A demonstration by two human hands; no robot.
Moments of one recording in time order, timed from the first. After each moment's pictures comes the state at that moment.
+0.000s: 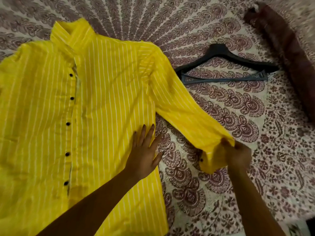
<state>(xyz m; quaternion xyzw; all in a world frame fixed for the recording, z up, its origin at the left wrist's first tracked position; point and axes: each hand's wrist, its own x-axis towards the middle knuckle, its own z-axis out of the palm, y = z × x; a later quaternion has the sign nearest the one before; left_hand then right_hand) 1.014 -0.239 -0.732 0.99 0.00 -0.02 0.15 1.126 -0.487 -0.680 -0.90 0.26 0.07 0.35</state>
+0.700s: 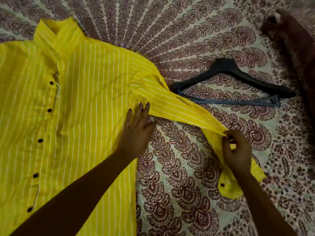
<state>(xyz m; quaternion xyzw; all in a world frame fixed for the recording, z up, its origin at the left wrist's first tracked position) 1.152 -0.214 -0.740 1.00 0.01 0.02 0.04 1.255 -0.501 -0.706 -0.92 -0.14 0.02 0.35</state>
